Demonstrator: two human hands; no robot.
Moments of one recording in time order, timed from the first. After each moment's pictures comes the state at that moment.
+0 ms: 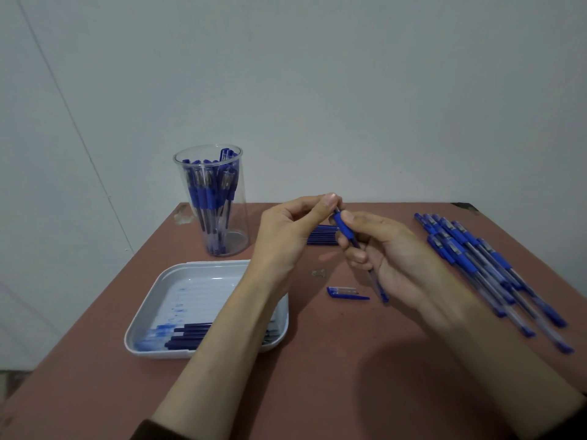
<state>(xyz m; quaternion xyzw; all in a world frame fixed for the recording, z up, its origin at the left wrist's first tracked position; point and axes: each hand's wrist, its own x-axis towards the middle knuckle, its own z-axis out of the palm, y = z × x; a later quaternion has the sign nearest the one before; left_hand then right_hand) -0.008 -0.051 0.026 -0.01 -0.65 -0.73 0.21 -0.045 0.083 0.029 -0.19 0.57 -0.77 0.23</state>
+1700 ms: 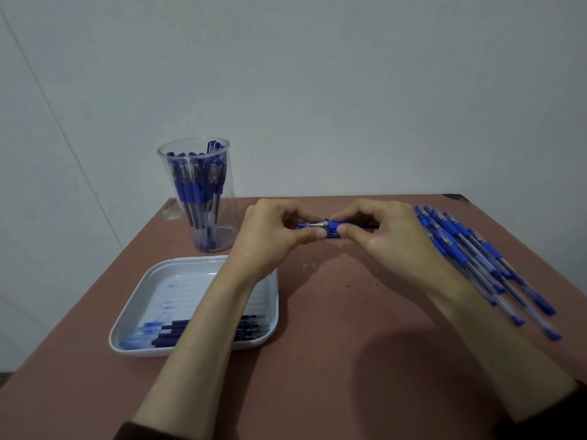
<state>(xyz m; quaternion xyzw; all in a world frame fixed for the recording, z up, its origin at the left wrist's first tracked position) -0.008 -0.069 0.023 0.01 -0.85 -0.49 0.20 -0.060 0.100 0.022 -0.34 0.81 -0.47 -0.09</state>
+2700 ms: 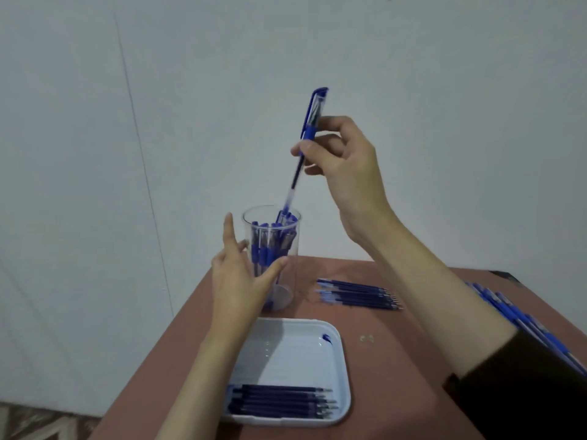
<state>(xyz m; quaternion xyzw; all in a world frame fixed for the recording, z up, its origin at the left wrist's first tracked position) 0.016 -0.168 0.019 0.17 -0.80 -0.39 0.41 -0.040 -0.048 0.153 -0.40 0.59 -0.69 -0.10</state>
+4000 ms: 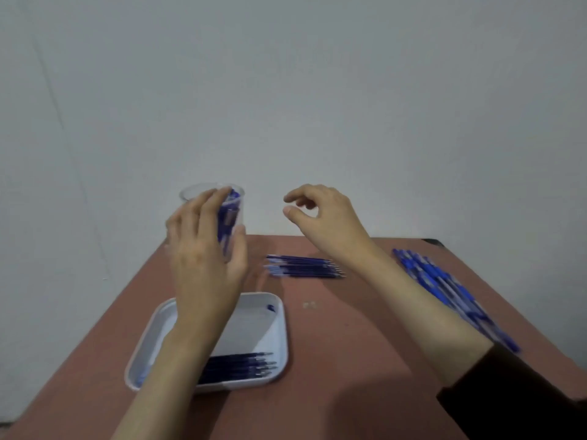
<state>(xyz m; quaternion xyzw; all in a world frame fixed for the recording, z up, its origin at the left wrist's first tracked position) 0.030 -0.117 0.032 0.06 -0.78 -0.21 0.59 -0.061 0.019 0.085 -0.35 0.84 -0.39 -0.14</state>
